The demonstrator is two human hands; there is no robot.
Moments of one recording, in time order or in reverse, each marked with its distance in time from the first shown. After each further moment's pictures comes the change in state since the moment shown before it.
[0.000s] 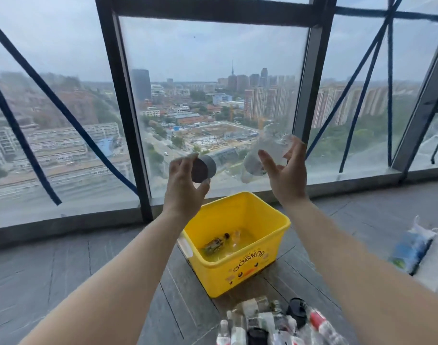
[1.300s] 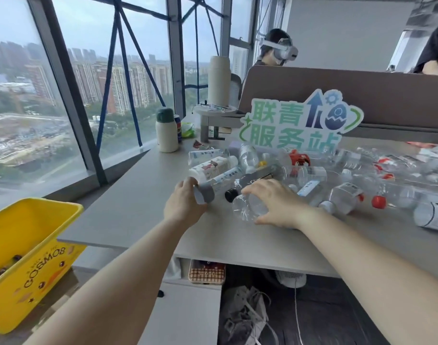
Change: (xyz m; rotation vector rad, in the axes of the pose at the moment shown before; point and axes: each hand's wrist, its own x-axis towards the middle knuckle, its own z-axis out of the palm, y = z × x) left_hand -0.318 0.448 0.206 -0.159 -0.757 0.326; right_hand -0.285 -0.077 -0.605 -1.206 -0.436 0.469
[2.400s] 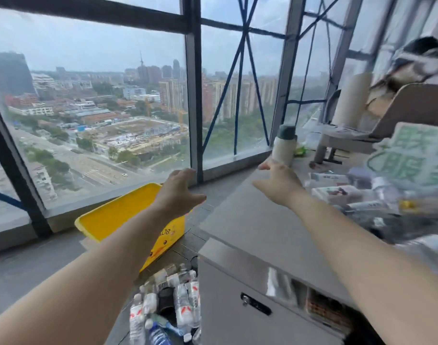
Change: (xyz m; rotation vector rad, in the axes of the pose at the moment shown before) left_hand -0.056 -0.161 -0.233 0.141 0.166 -0.200; right_hand 0.151 -0.246 -0.013 0.537 0.172 -0.074
